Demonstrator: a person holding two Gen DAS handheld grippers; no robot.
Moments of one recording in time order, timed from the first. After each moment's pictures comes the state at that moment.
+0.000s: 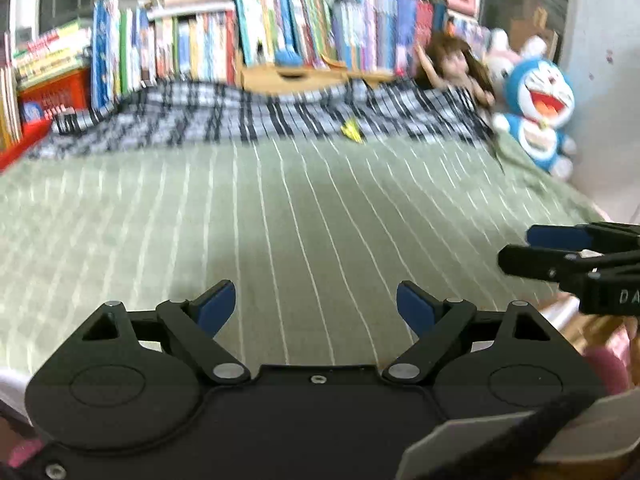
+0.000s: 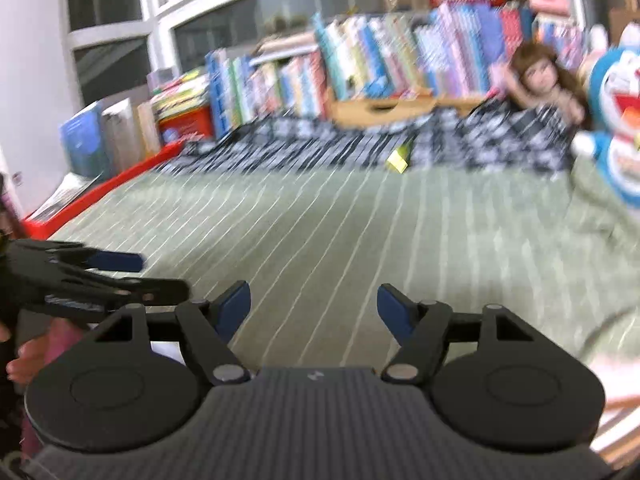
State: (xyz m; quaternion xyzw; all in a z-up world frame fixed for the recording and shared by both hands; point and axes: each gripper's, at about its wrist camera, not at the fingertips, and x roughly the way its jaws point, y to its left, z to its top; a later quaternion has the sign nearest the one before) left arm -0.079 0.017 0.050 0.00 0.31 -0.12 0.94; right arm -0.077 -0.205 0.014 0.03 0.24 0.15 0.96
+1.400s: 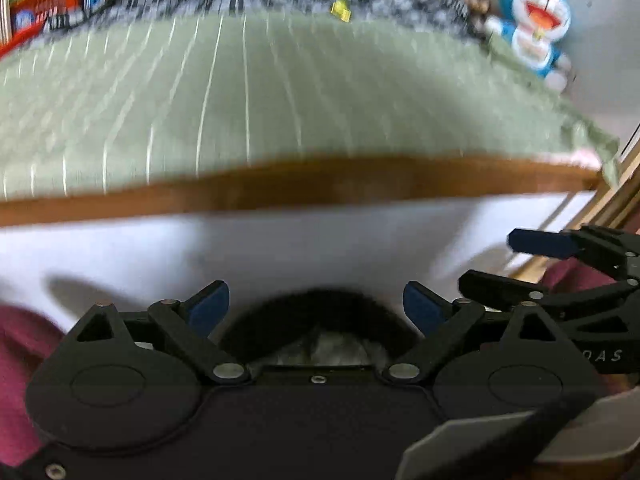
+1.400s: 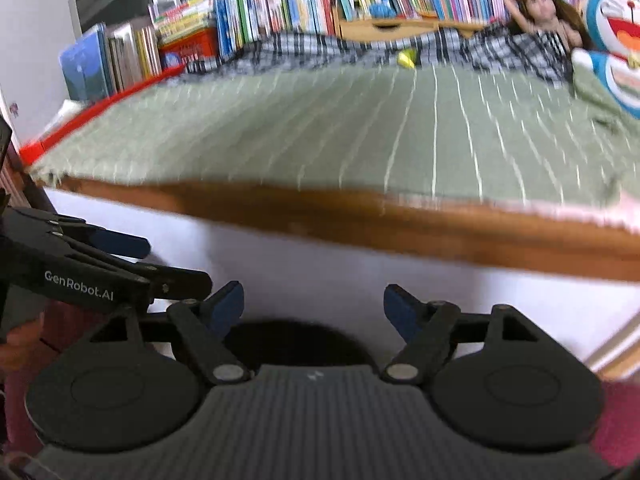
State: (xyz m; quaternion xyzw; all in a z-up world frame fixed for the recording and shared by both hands) left arm -0.147 -0.001 -0.054 0.00 0.44 -0.12 0.89; right arm -0.157 -0.175 -0.084 0.00 0.35 0.15 0.93
